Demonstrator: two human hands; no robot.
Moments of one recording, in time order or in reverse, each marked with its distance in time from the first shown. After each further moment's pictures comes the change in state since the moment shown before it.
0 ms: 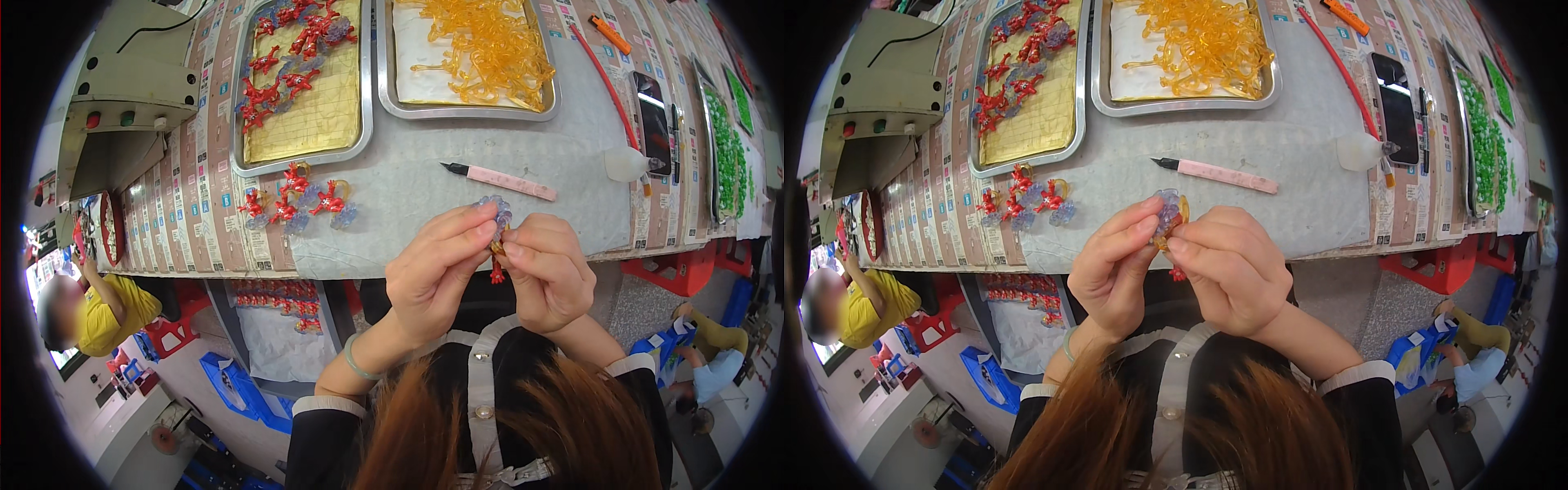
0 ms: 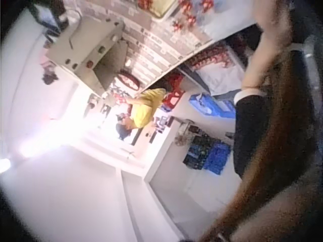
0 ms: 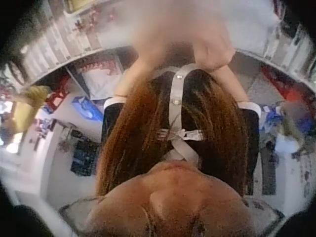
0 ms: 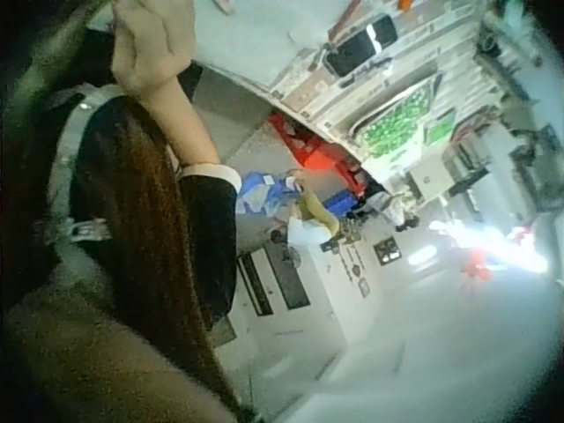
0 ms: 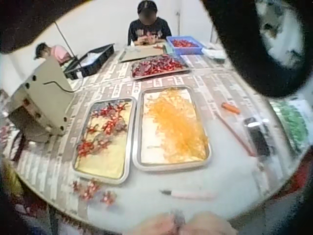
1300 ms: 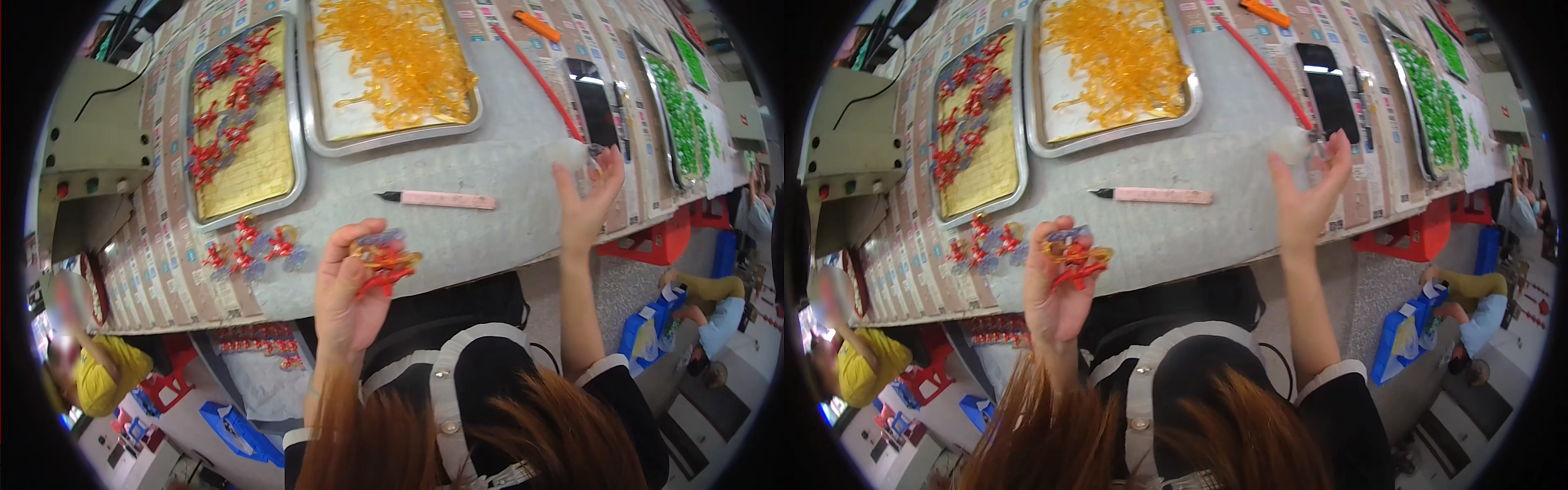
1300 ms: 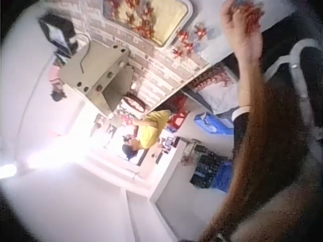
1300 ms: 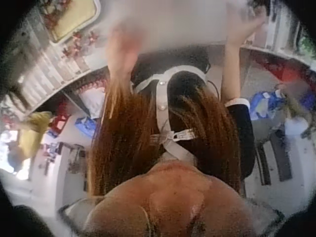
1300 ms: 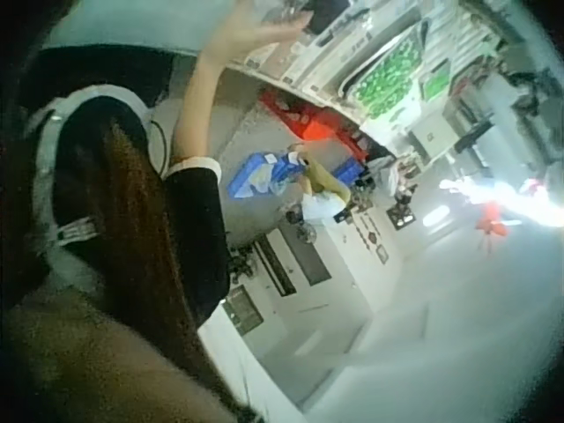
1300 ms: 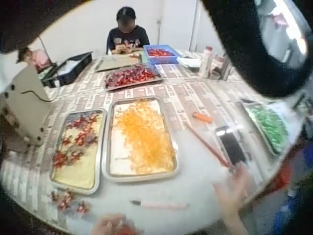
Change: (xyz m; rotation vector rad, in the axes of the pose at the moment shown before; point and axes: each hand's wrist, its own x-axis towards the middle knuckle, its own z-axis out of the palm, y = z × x) left_hand -0.003 -0.017 -0.016 -1.081 0.115 -0.629; right_hand -0.029 0.085 -0.086 -0.502 0.486 0.530
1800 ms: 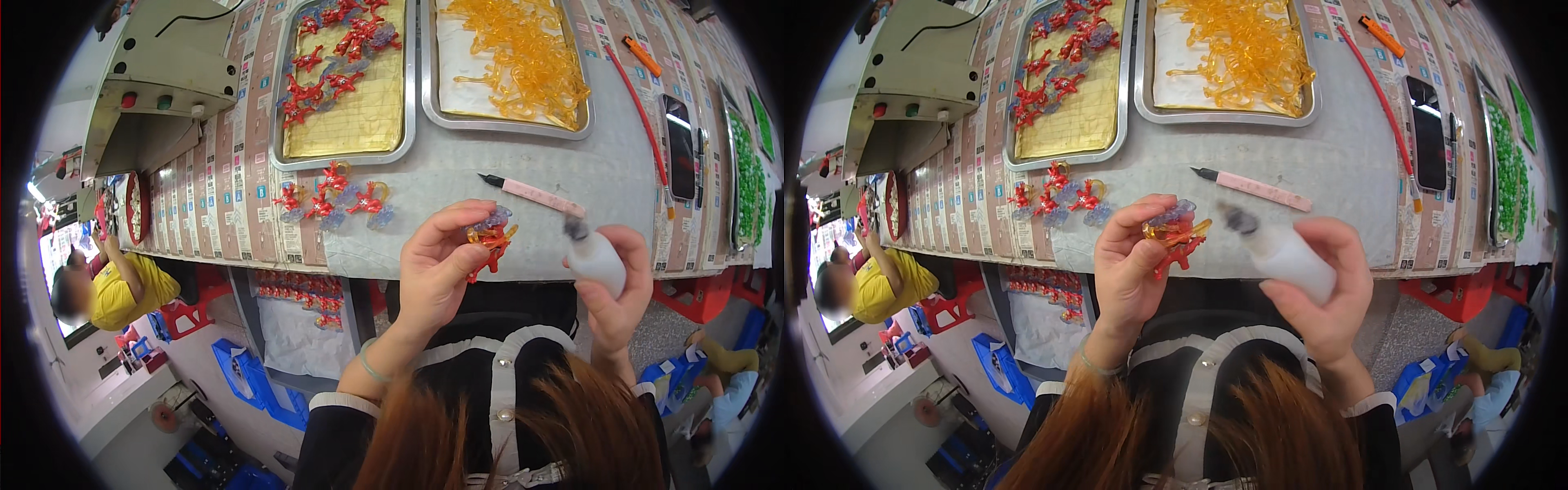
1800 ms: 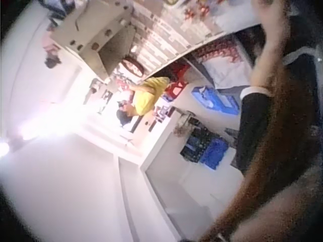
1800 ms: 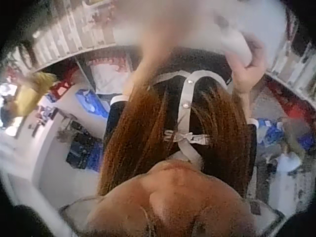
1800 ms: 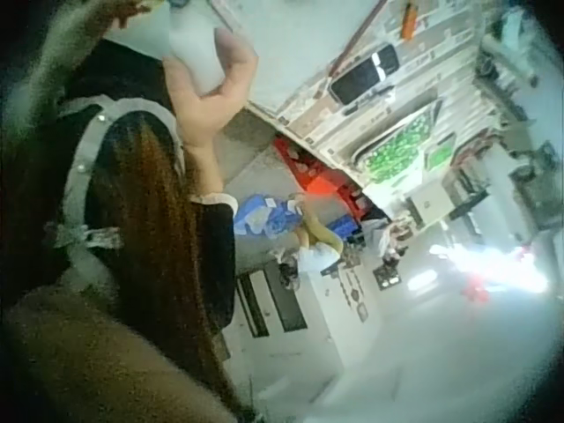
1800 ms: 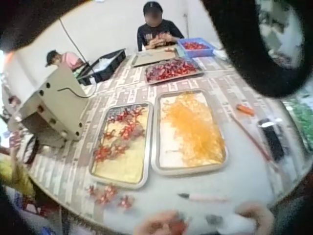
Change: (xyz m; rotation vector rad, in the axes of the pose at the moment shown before) left_hand -0.007 0.004 0.005 0.232 -0.030 0.115; right_hand -0.040 -0.099 -0.017 0.722 -0.740 0.392
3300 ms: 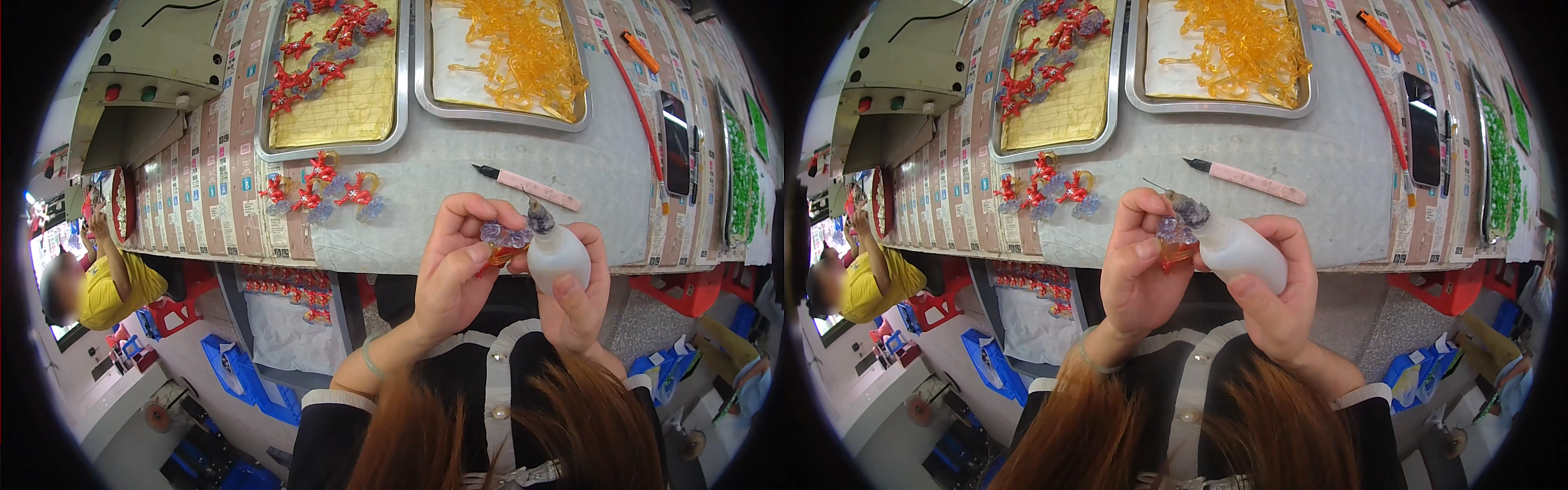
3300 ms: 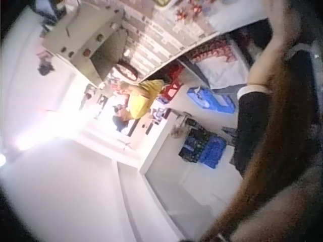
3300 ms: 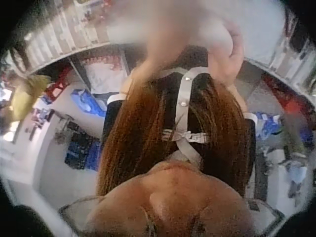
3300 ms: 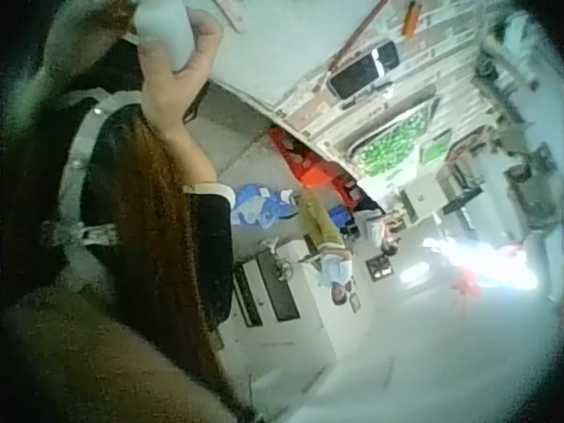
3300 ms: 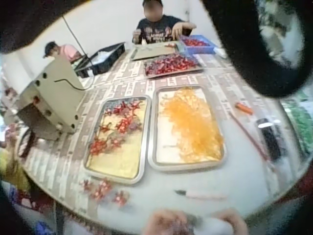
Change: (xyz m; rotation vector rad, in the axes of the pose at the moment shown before) left_hand 0.004 -0.010 0.017 -0.319 -0.106 0.016; right_hand -0.006 0.016 0.044 0.412 0.013 0.155
